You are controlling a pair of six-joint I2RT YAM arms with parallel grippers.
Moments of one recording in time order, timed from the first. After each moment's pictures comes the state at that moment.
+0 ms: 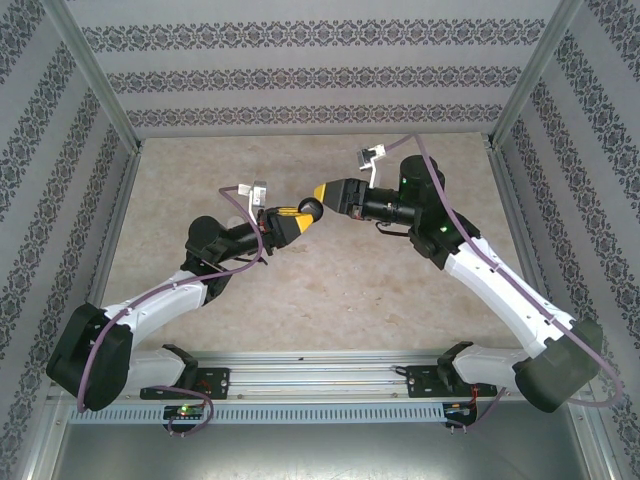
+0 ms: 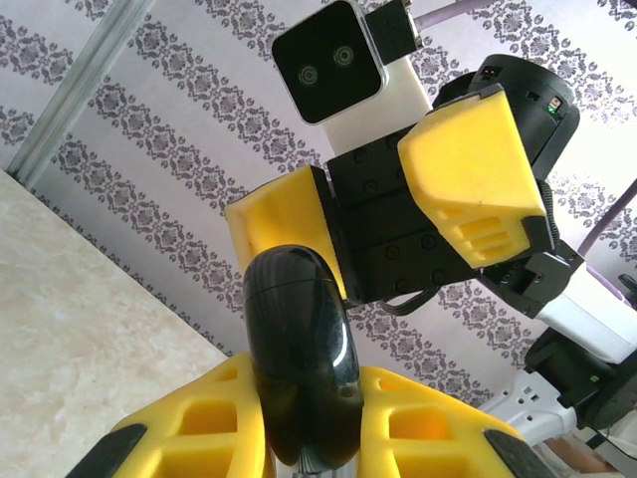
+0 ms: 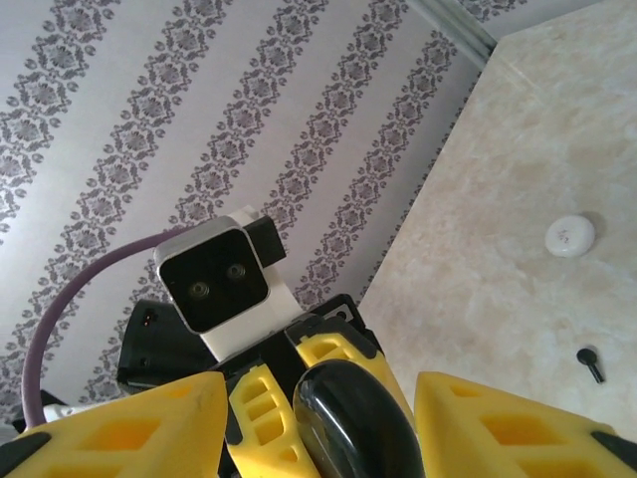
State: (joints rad) left arm -0.48 1.25 0.62 0.95 0.74 -0.89; right arm 0.54 1.23 1.13 -0.08 -0.68 0.87
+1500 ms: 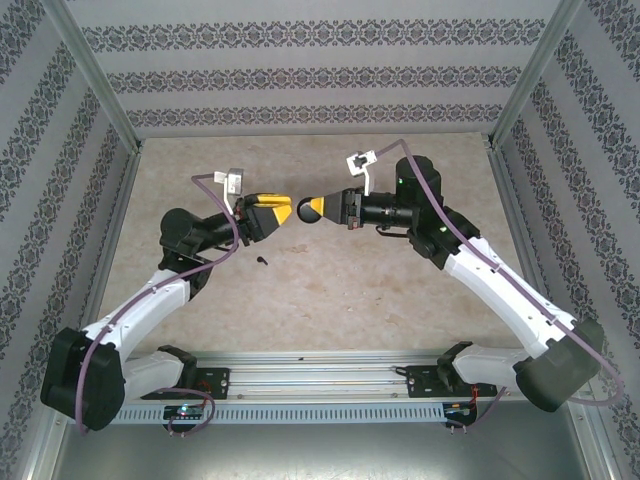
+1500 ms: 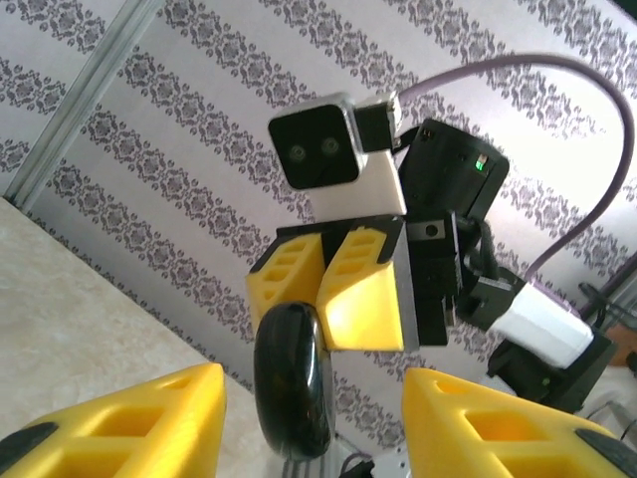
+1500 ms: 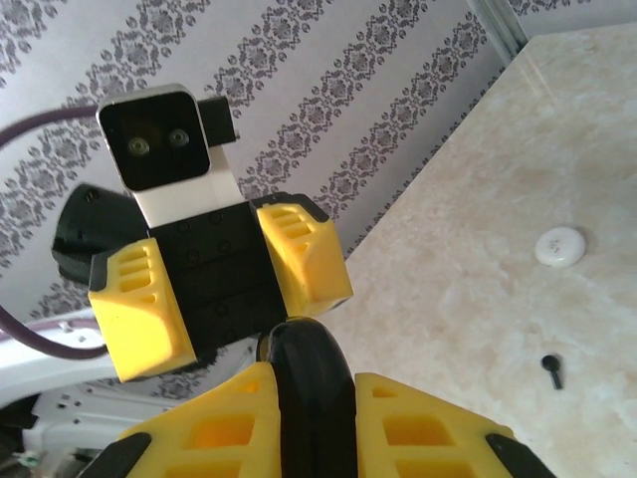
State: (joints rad) left arm -0.33 1.14 0.68 0.84 0.91 -0.94; right arm 0.56 1.23 1.17 -0.20 -0.72 0.60
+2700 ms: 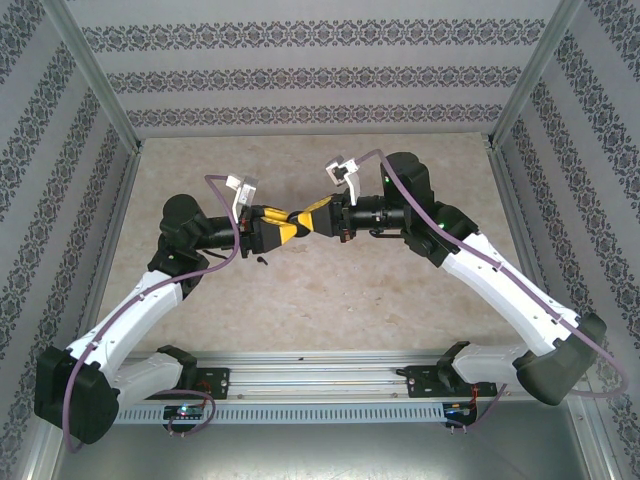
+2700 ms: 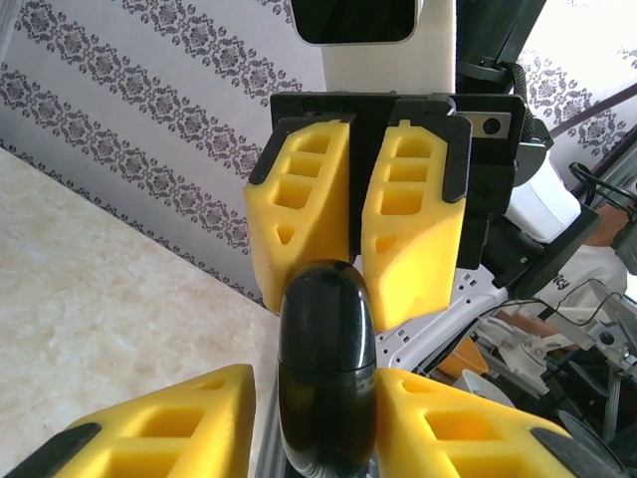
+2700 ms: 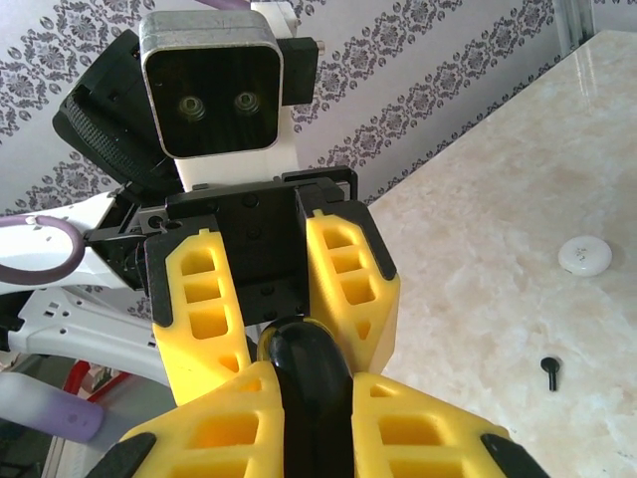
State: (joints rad) left arm -0.35 1.07 0.77 0.44 1.08 -0.69; right arm 0.67 1.26 1.30 -0.38 -0.72 0.37
